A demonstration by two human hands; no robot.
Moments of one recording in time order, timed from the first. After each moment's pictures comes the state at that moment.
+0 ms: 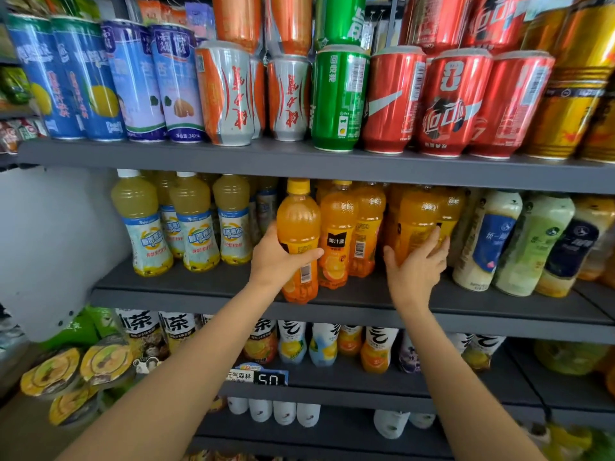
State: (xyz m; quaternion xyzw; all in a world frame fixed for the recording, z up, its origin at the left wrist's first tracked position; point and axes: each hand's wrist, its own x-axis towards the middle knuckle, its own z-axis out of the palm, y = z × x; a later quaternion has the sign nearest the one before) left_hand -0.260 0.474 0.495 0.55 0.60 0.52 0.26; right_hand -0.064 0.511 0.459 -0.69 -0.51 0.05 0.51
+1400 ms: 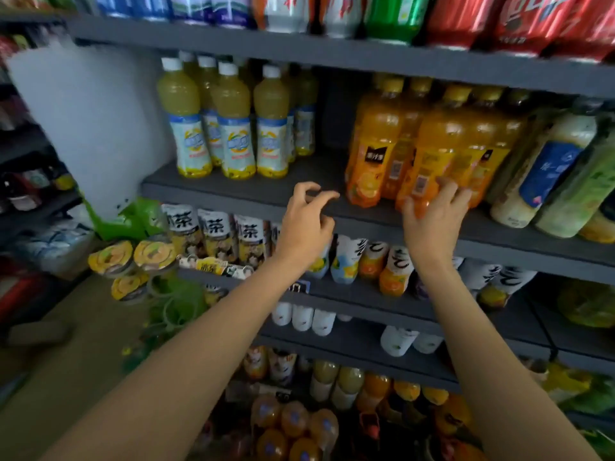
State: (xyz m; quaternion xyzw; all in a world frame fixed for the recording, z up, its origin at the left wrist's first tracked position) left_hand -0.251 0.410 0.428 0.66 0.62 0.42 0.05; right_hand -0.078 0.445 0.445 -0.61 -0.62 -0.01 0.48
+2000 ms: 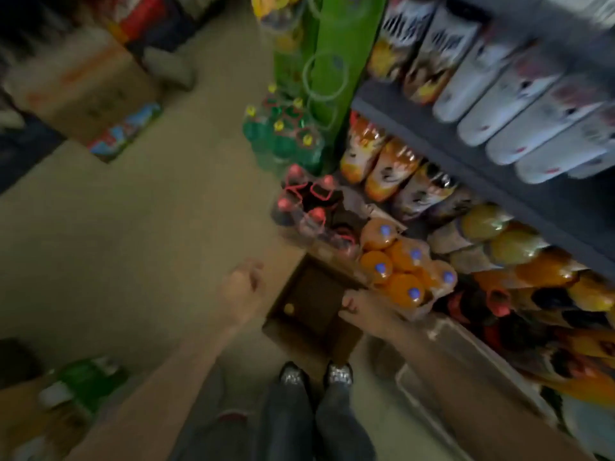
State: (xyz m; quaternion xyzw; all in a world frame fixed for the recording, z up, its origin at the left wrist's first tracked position) left_hand -0.426 0.047 -0.010 0.20 0.91 0.23 0.27; right_hand -0.255 0.188 -0.049 -0.34 -0.80 0.40 -0.29
